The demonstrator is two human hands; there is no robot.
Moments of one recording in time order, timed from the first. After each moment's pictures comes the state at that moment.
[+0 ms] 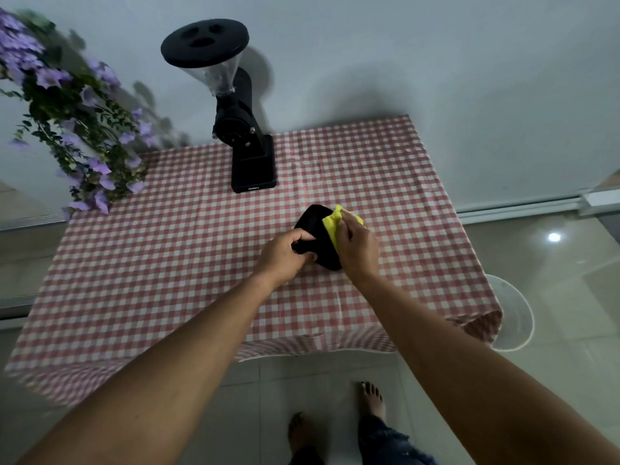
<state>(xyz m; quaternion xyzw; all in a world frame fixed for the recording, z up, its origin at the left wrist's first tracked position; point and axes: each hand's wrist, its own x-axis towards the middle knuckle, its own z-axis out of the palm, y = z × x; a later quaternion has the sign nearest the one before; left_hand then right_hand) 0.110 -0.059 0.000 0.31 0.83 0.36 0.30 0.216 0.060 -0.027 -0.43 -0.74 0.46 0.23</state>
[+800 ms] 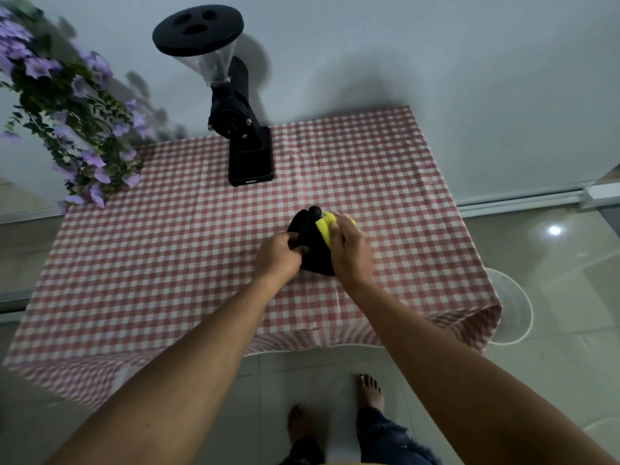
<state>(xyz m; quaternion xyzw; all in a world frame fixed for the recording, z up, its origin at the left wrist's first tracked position) 0.121 -0.056 -0.009 0.21 0.89 0.30 0.26 0.224 0.042 -0.035 -0.41 -0.76 0.44 0.25</state>
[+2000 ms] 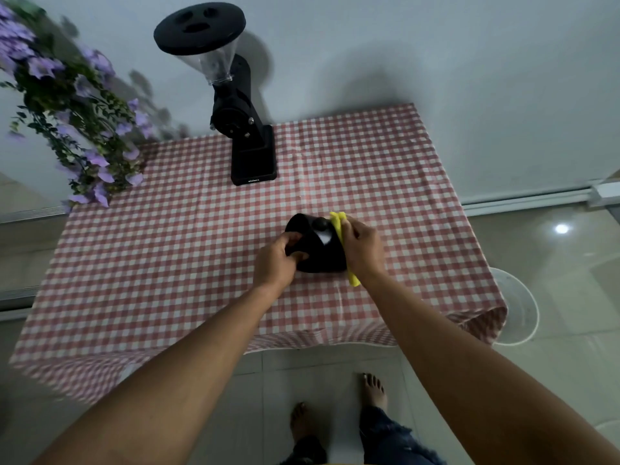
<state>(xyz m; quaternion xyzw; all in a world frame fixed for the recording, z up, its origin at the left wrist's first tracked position) 0.120 -0.069 -0.025 0.25 0.87 0.36 0.22 0.226 0.065 -0.030 -0.45 -0.71 0.51 0.19</state>
